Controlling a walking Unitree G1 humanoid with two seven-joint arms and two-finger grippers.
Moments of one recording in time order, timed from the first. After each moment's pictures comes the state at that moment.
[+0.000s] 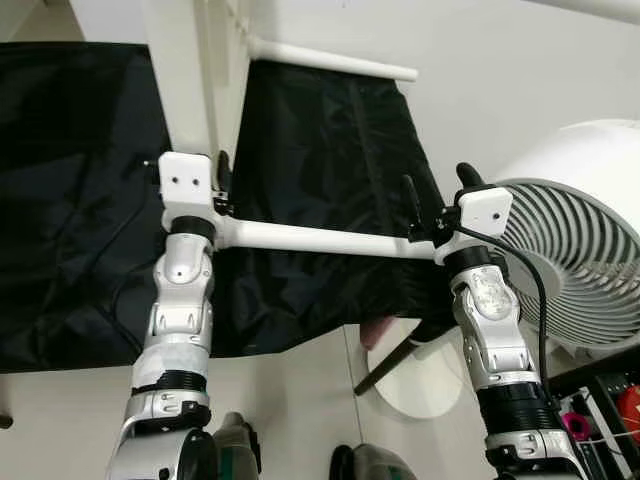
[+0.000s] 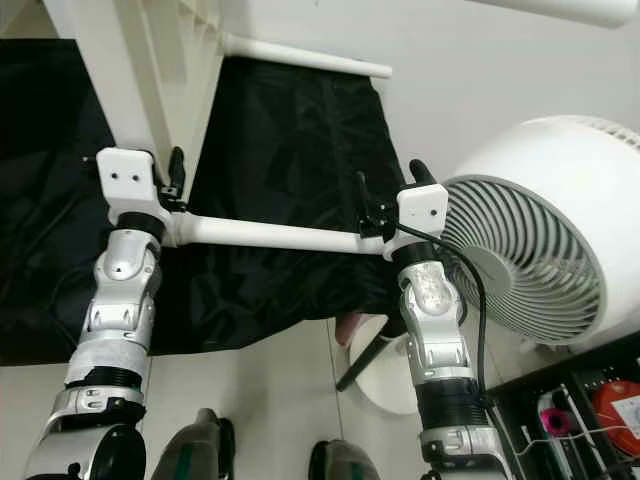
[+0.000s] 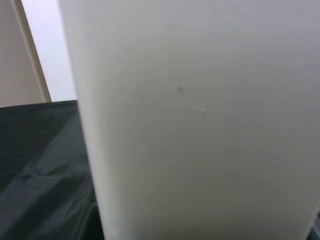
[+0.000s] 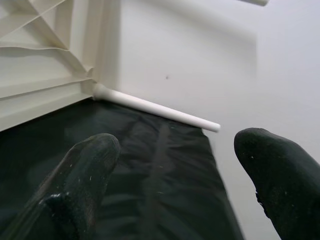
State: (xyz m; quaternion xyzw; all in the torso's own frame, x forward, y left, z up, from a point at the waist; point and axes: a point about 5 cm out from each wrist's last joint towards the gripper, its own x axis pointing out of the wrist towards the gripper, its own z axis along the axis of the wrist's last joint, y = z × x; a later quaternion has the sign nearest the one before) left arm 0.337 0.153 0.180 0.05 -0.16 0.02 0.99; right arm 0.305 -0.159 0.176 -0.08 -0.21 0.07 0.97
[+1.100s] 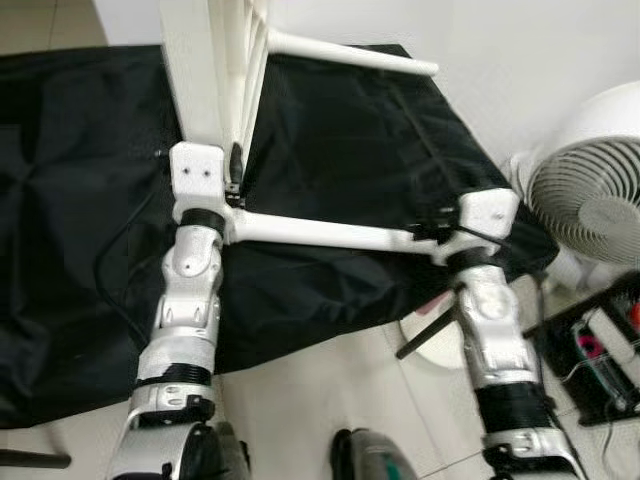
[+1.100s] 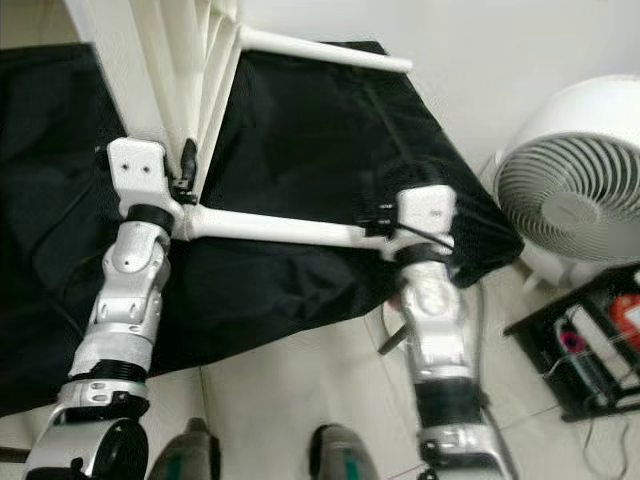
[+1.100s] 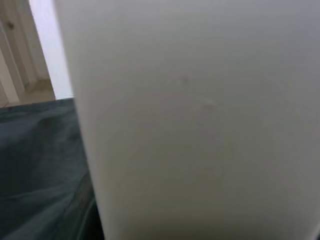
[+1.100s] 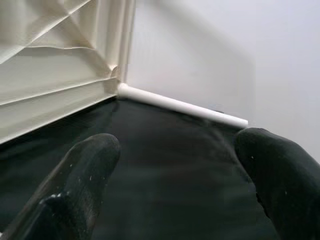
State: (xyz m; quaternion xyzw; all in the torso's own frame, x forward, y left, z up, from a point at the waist) left arm 0.339 0.151 0.187 0.04 -0.17 0.02 0.98; right arm 0.306 -0.143 0.177 -0.07 -0.21 0.09 0.97
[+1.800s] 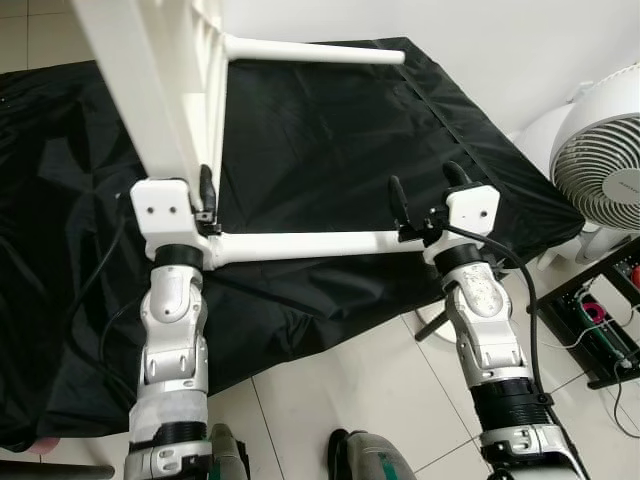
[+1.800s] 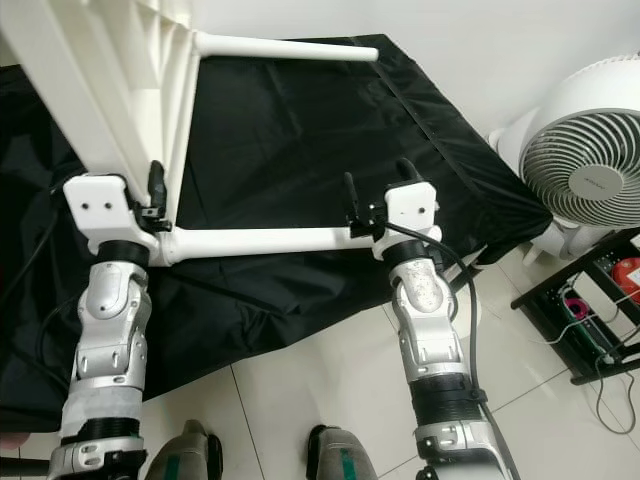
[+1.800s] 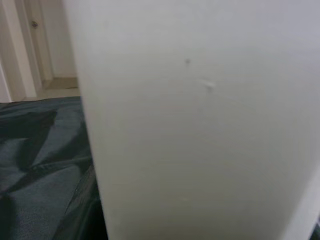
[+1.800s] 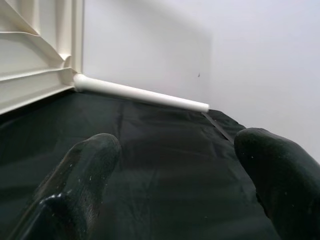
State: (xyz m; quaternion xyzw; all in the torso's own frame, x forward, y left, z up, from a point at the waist) left arm 0.291 0.172 0.176 0.02 -0.18 0.08 0.98; right arm 0.308 -0.150 0.177 -0.08 -0.21 0.09 0.97
